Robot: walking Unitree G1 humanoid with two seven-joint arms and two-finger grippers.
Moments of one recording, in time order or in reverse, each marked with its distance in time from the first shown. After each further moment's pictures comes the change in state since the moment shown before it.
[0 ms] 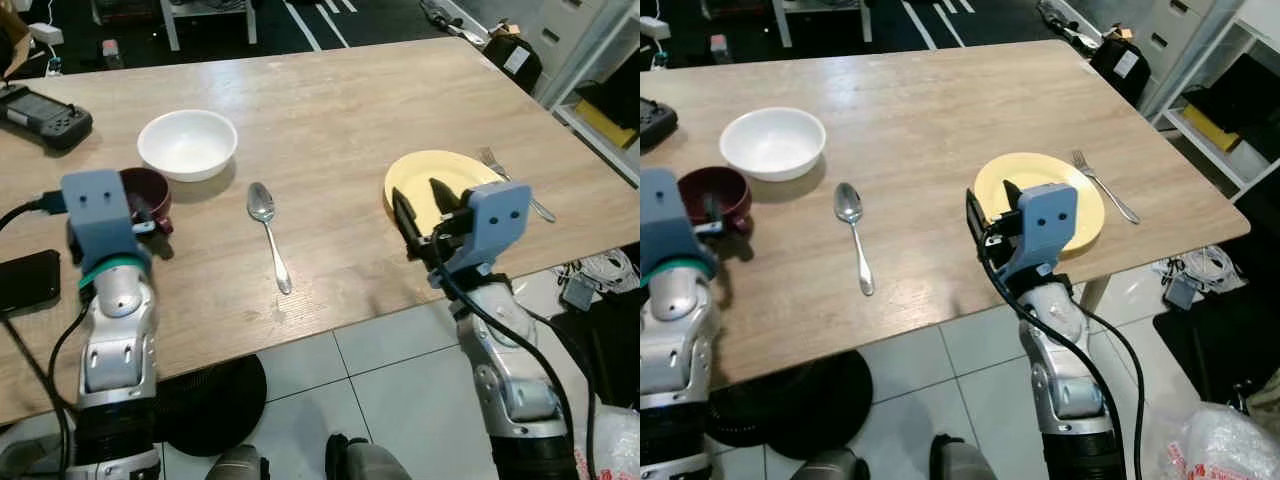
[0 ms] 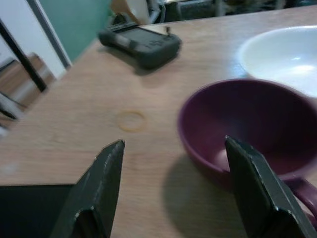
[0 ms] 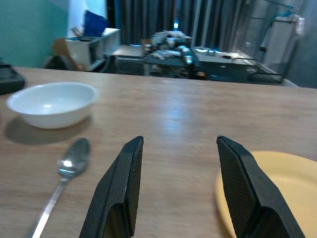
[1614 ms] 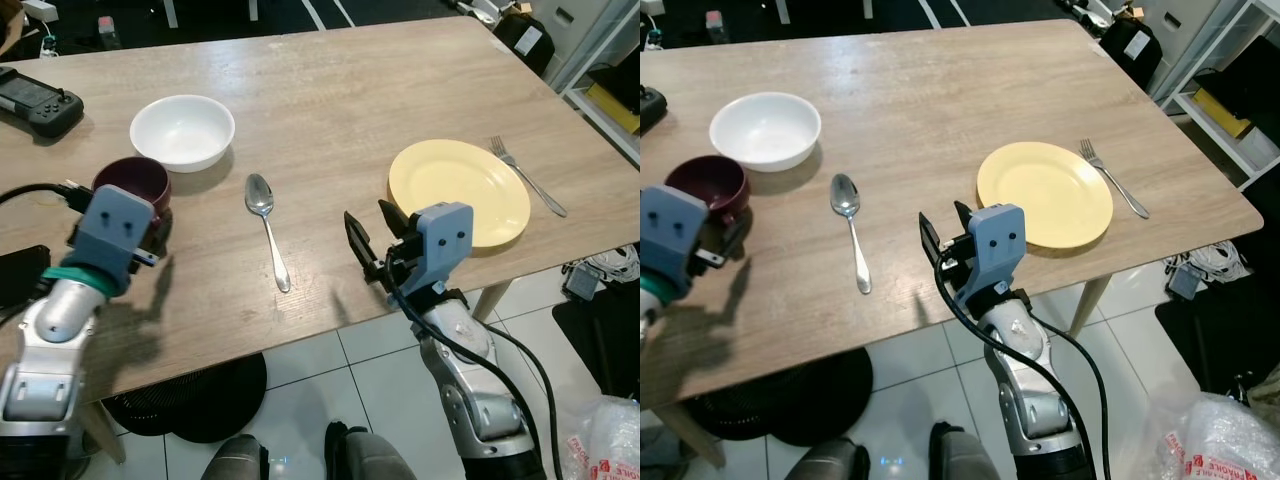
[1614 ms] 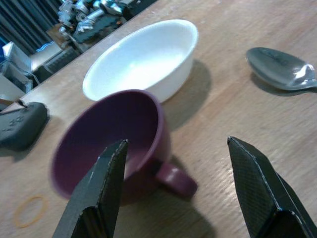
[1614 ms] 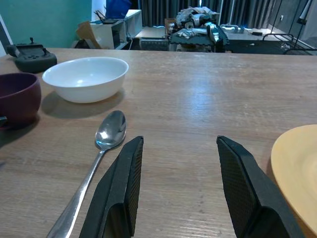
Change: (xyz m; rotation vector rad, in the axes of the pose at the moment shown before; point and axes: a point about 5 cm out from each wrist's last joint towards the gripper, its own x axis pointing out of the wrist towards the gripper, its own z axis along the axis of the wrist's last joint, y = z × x) left arm -0.015 0.003 0.007 0.309 -0.221 -0.643; right arm -0.011 0.031 -0.012 0.047 0.035 0.086
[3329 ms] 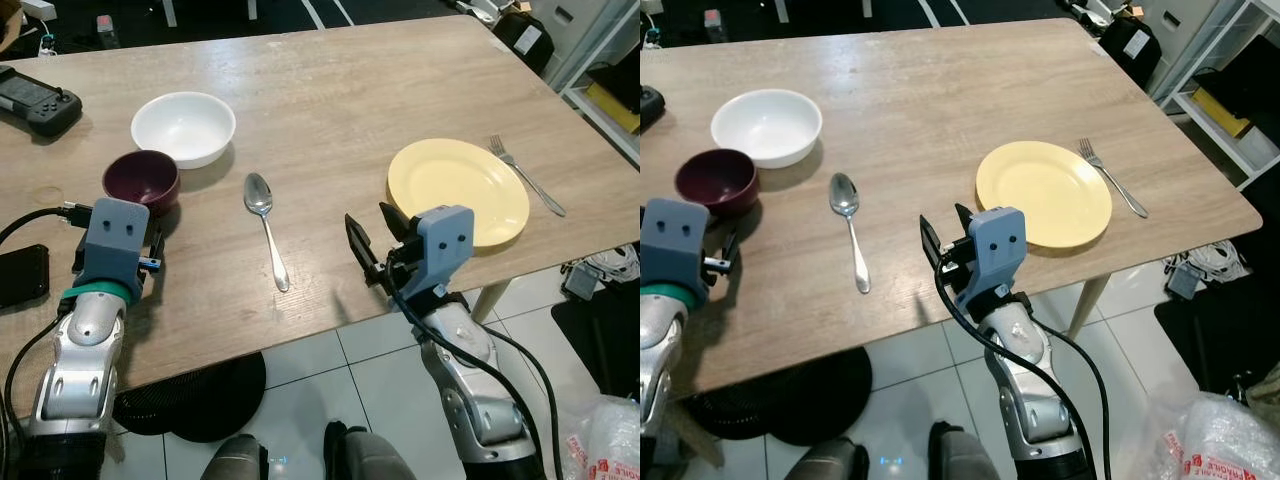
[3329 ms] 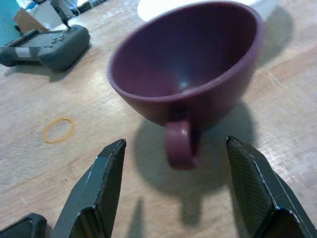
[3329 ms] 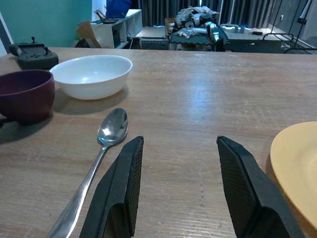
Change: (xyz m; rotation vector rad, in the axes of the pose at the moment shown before) left arm 0.004 0.004 -0.025 -0.121 0.182 0.266; right arm -0.002 0.002 -0.001 0.008 0.004 -0.004
